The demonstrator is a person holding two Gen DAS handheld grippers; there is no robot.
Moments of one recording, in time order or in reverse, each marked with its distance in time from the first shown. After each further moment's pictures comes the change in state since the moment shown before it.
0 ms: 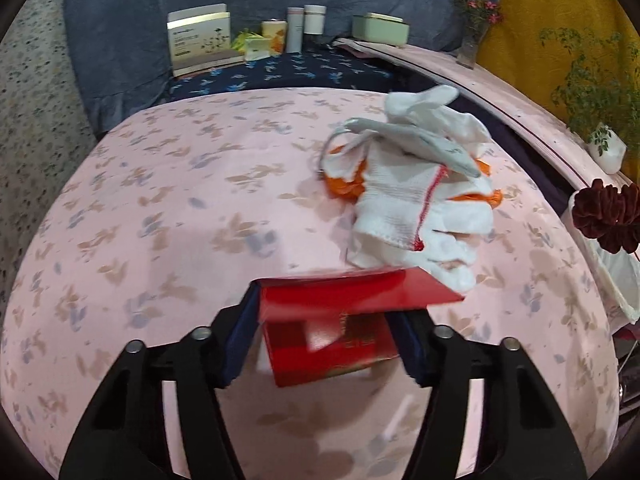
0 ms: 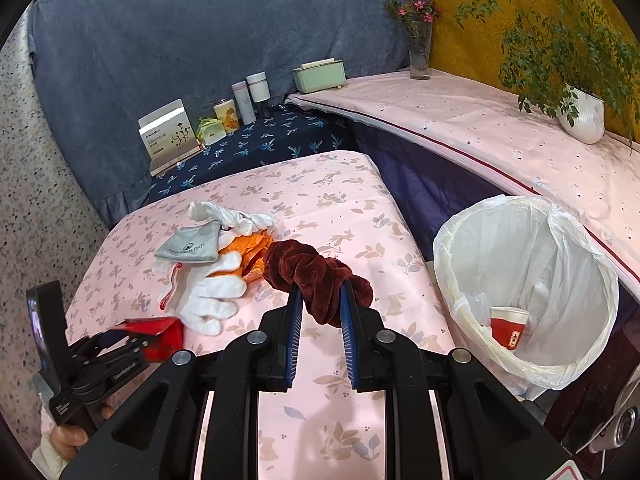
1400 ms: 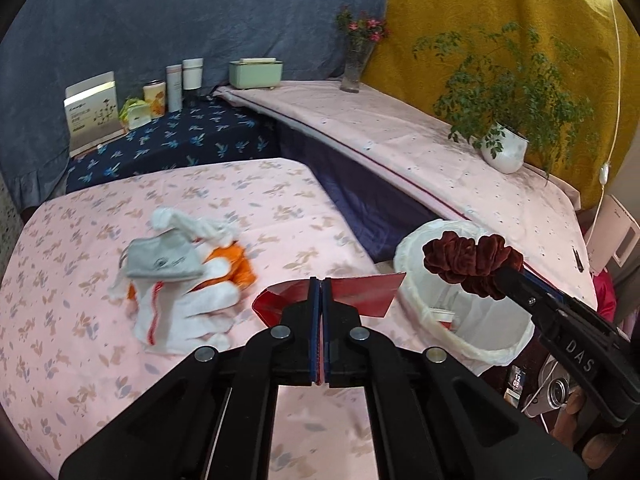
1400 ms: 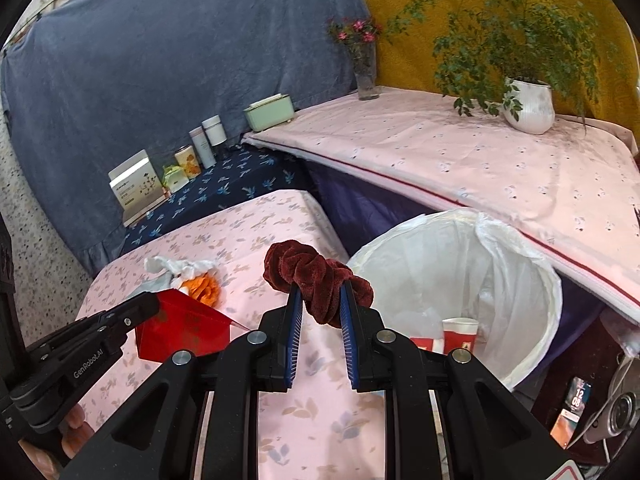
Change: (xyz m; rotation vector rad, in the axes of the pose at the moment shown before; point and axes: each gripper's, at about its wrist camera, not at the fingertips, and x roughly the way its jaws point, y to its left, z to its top) left arm -0.071 -0.181 0.056 0.160 -0.104 -0.257; right arm -0.042 -0.091 0.016 0.132 -0.102 -0.067
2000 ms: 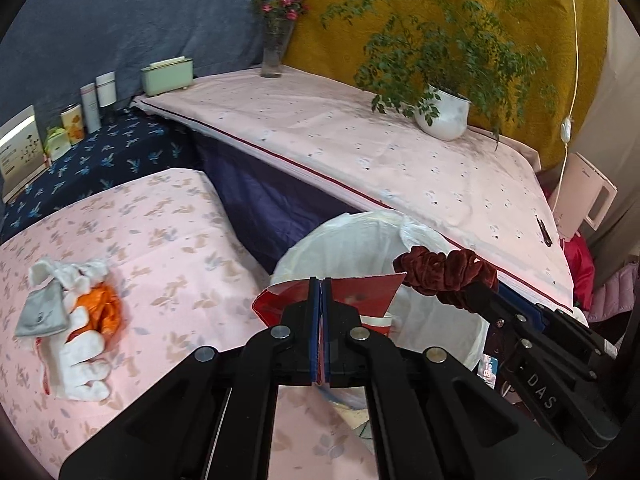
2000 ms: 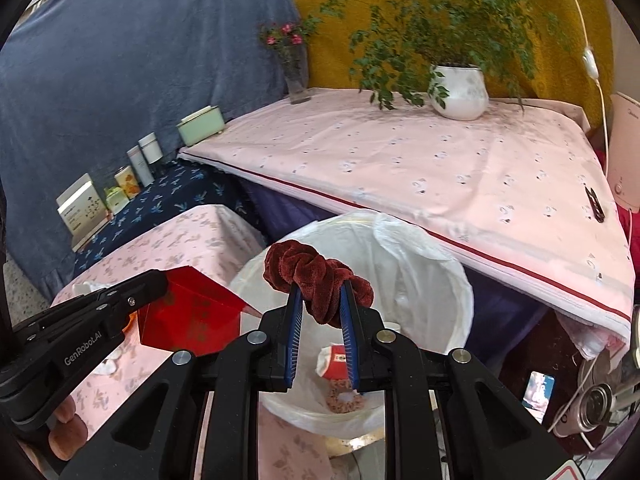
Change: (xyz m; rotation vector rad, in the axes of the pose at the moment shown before) left arm 0.063 -0.114 0.020 0.143 0.063 -0.154; right arm 0.004 -0.096 0.007 0.093 -0.007 -0.162
